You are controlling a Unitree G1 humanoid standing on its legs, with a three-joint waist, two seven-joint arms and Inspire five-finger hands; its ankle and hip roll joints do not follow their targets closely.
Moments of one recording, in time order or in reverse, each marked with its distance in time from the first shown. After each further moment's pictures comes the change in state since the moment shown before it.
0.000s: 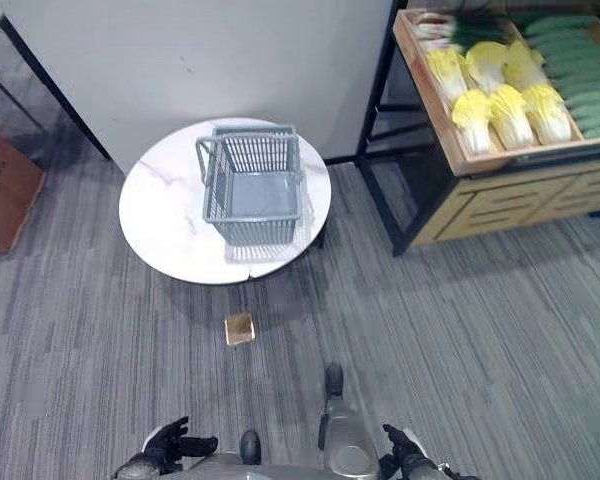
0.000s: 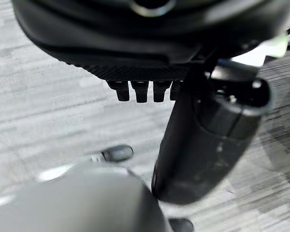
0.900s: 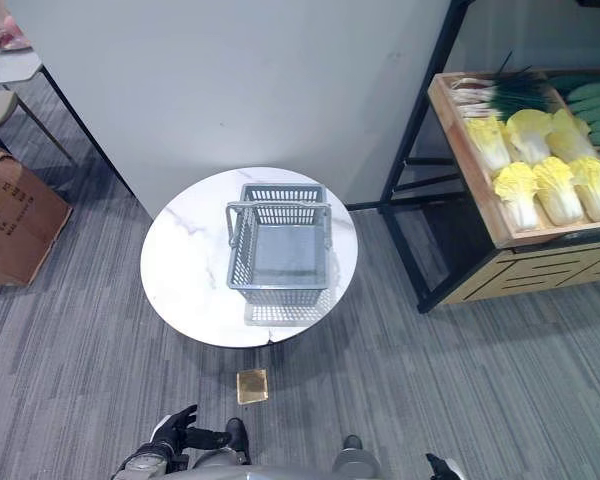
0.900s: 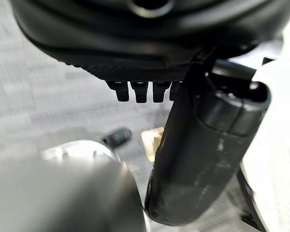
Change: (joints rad) left arm -0.019 0.020 -0.029 -0.029 0.022 -0.007 0.016; right arm 0.072 -0.012 -0.105 0.073 0.003 -0.011 -0.036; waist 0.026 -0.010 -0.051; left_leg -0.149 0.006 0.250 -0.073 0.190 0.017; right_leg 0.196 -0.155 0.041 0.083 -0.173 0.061
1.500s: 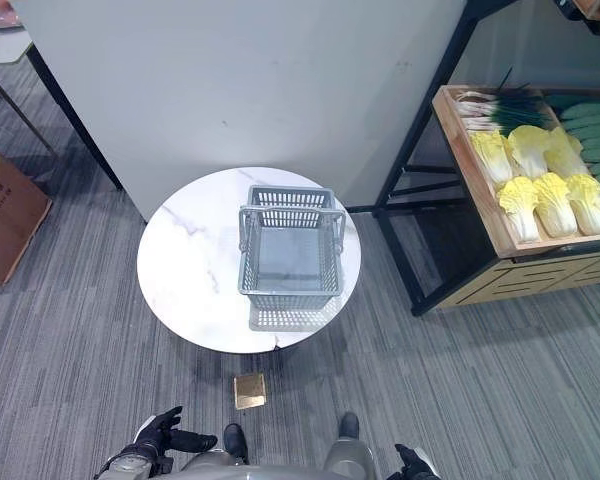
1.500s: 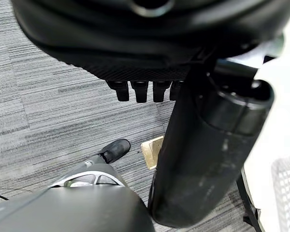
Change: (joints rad) left arm 0.008 0.043 -0.002 0.010 0.002 0.003 -0.011; right arm -0.028 0.040 0.069 -0.031 -0.017 0.017 0.006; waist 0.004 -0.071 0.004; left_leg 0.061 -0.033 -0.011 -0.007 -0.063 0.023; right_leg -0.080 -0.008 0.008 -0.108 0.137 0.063
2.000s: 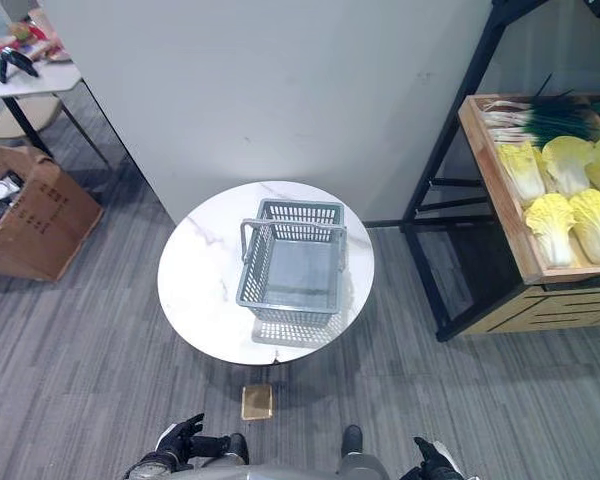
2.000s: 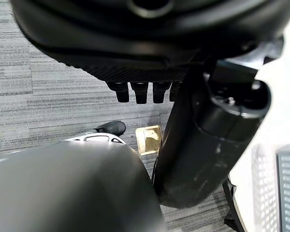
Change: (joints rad) left arm 0.036 -0.092 0.032 -0.011 -0.006 -0.007 -0.006; right arm 0.006 -0.093 -0.056 -0.002 0.006 -0.021 -0.008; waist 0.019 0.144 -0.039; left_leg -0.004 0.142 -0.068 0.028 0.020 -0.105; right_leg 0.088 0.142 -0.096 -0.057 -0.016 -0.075
